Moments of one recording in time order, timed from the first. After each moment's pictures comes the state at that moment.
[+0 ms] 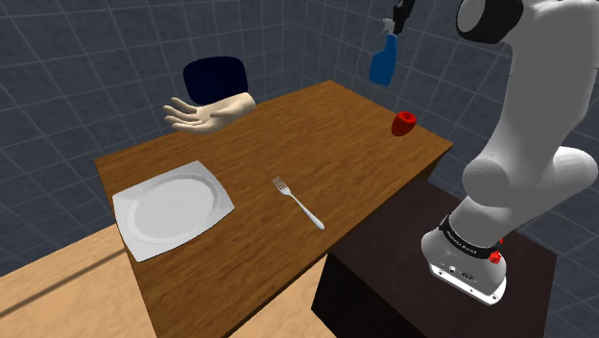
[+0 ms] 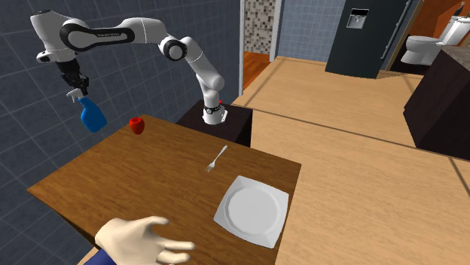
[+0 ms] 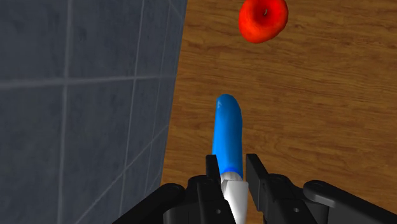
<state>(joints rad) -0.56 0.51 -0.13 -0.99 0.00 1.51 -0.78</state>
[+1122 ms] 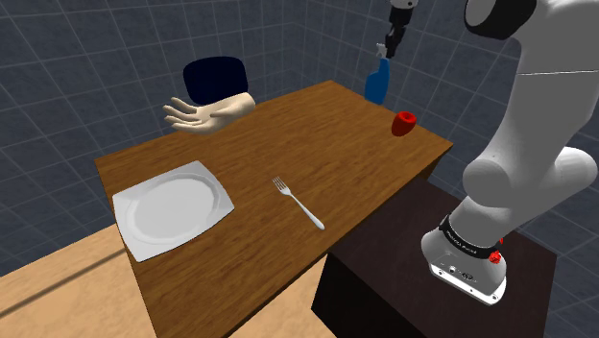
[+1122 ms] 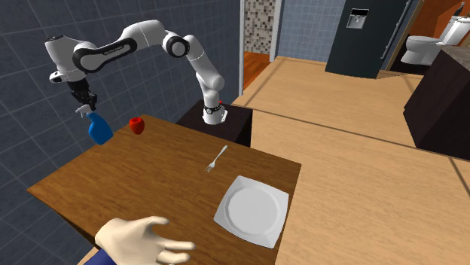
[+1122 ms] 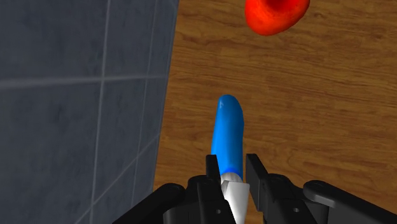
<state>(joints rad) -0.55 0.44 -0.13 -1.32 -0.01 1.78 -0.76</state>
